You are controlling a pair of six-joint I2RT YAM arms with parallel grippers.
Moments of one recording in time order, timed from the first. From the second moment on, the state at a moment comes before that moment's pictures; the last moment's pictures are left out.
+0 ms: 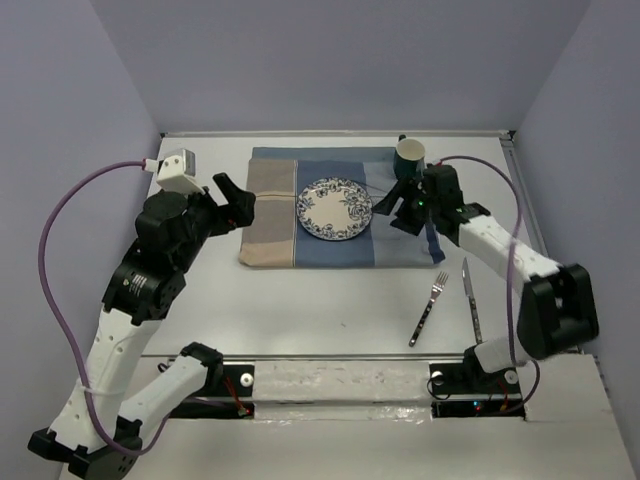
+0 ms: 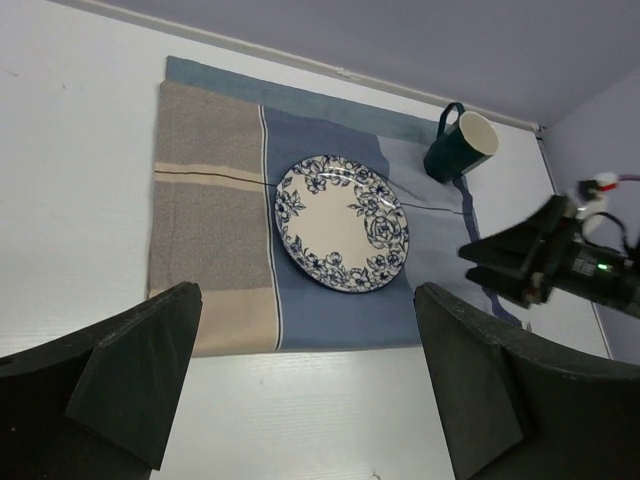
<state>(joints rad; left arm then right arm) -0.41 0.82 1.20 -0.62 -0.18 -0.49 0.32 1.60 1.08 -0.21 -0.27 0.87</state>
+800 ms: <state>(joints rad) -0.48 0.76 1.00 -0.57 -0.12 -0.44 0.32 1.24 0.68 -0.90 0.08 0.89</state>
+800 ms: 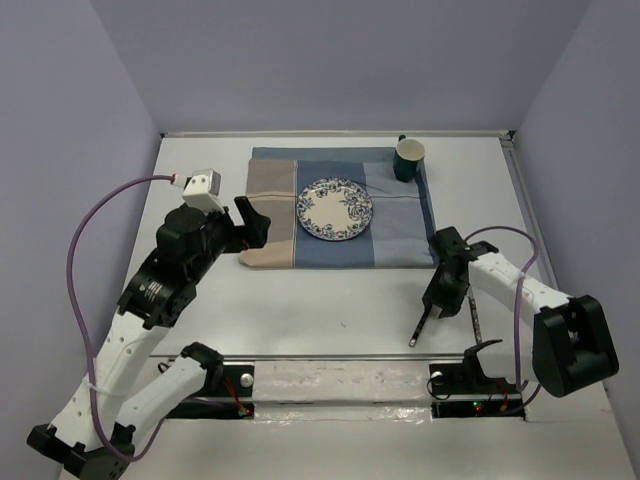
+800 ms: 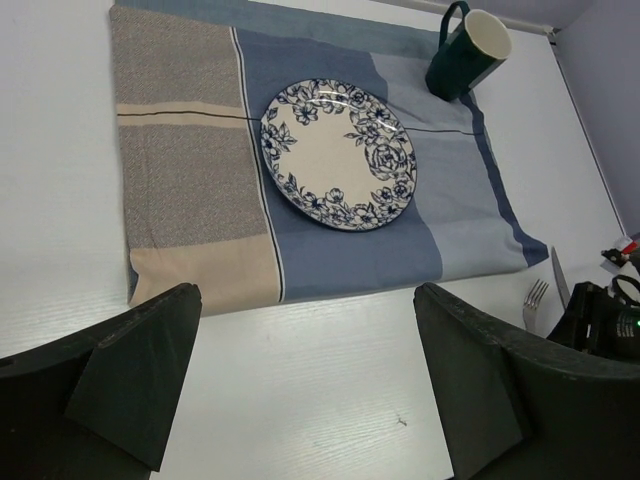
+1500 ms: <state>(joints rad) -0.48 0.74 1.00 -0.57 -0.13 -0.44 0.32 1.34 0.71 -0.78 0.12 0.77</state>
